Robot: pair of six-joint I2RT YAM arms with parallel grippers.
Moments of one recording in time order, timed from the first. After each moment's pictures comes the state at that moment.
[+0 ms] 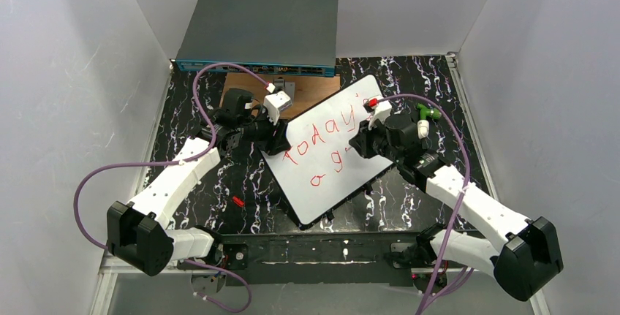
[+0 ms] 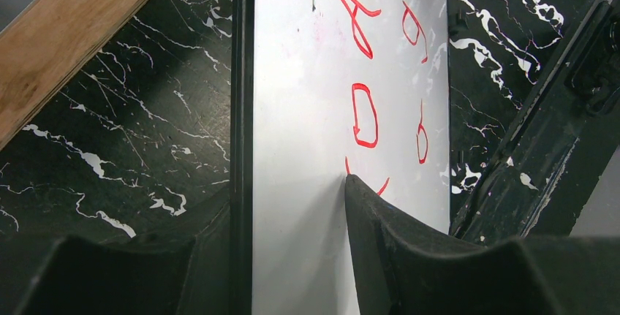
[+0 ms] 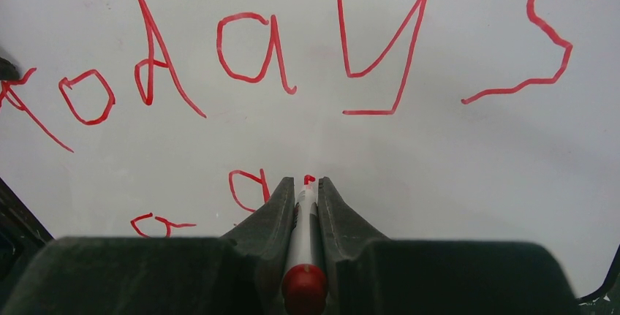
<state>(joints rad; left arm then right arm) -0.45 1.26 1.08 -0.58 0.50 0.22 0.61 1.07 0.75 -0.12 -0.09 0.21</state>
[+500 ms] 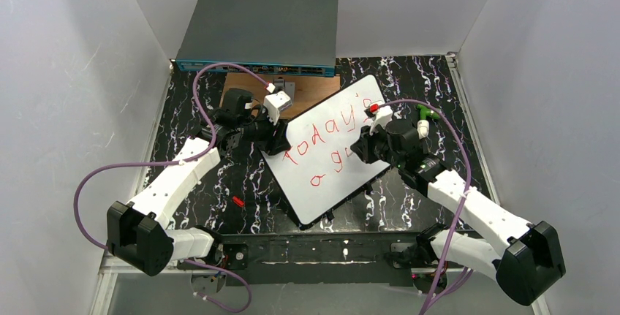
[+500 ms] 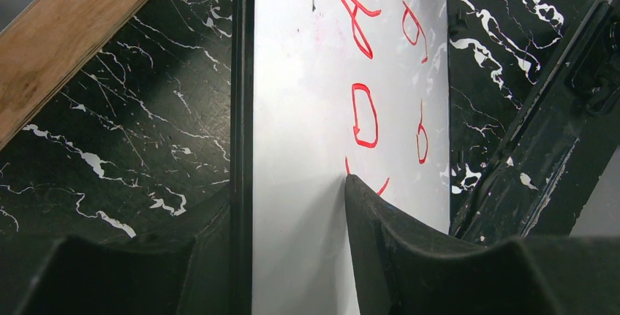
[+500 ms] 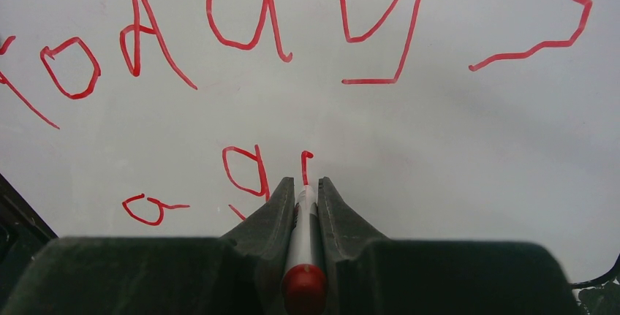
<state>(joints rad) -0.45 1.26 1.08 -0.58 0.50 0.22 0.61 1.02 0.69 -0.13 -0.10 0.21</state>
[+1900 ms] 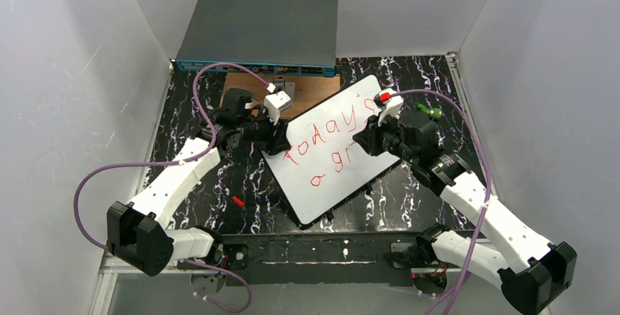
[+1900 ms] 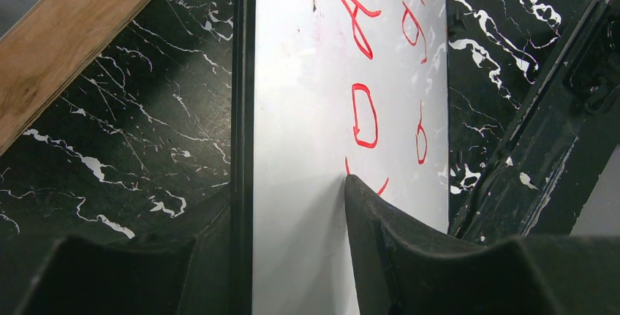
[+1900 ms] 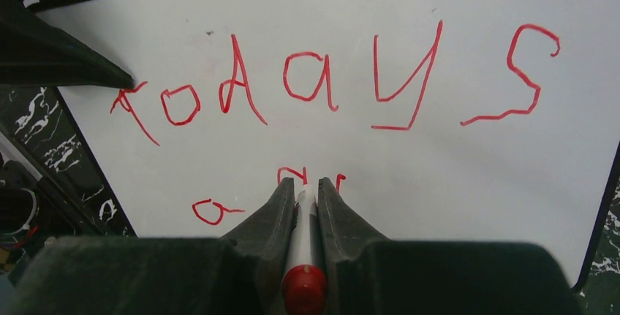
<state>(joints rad) -0.45 1.26 1.08 -0.58 0.51 0.22 0.61 0.93 0.84 -0.29 -0.14 0.21</state>
